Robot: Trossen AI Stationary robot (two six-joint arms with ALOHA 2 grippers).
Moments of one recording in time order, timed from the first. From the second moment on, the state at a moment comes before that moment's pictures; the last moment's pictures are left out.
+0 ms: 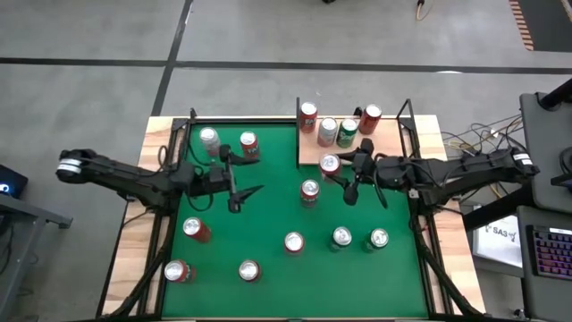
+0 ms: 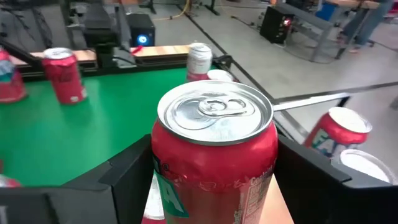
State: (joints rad) left arm -0.10 1.01 0.49 0.73 -0.25 0.20; right arm 0.08 1.01 0.79 -0.11 0.44 0.05
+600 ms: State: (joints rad) left arm -0.10 0.96 0.48 0.71 -0.39 0.20; right arm -0.22 1.08 0.63 0.25 0.12 -0.02
